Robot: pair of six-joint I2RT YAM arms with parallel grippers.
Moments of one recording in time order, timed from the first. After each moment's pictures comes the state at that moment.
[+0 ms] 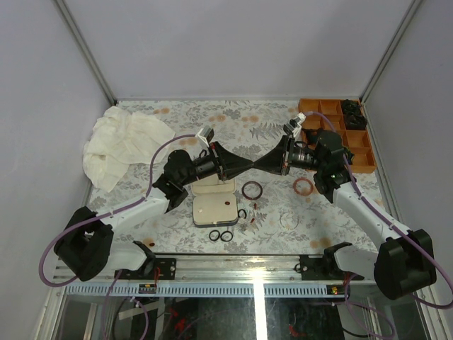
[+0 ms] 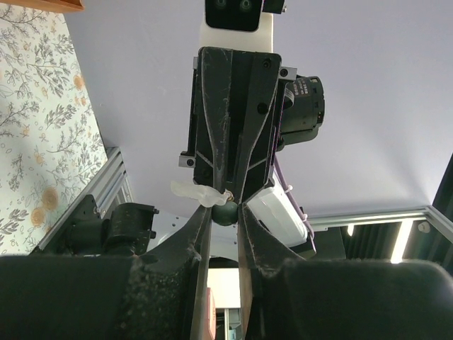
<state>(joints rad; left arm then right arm) -0.65 1.30 0.69 0.74 0.52 -1.58 0.33 1.17 0.75 0.37 -1.01 1.34</state>
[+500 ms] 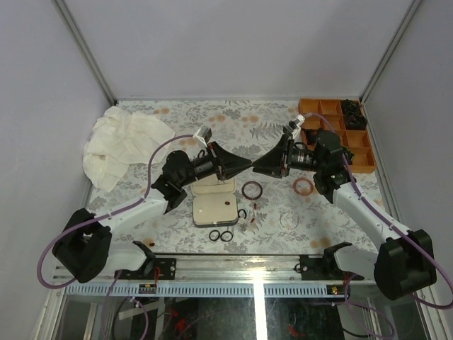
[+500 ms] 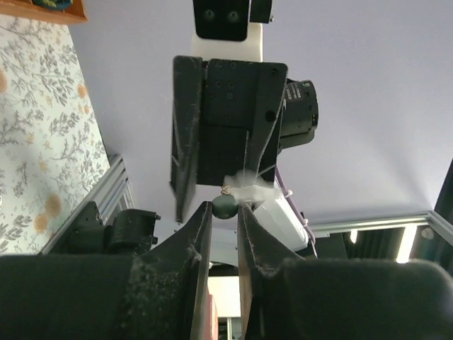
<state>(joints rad) -0.65 1.29 0.68 0.74 0.51 -1.57 0.33 1.17 0.75 0.33 -1.01 1.31</state>
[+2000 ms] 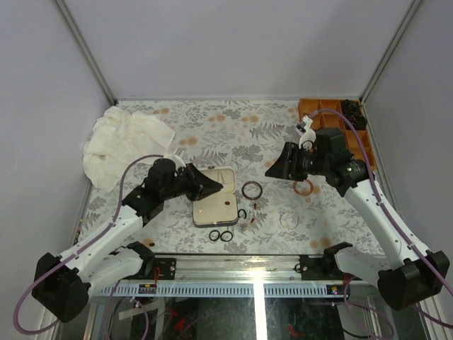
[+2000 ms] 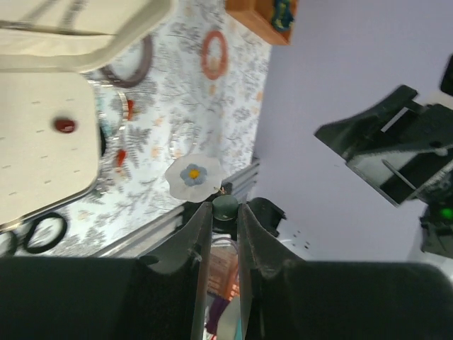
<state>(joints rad) -0.55 0.96 0.62 -0.08 0.42 -1.28 0.34 1.09 1.03 -0.61 -0.58 0.55</state>
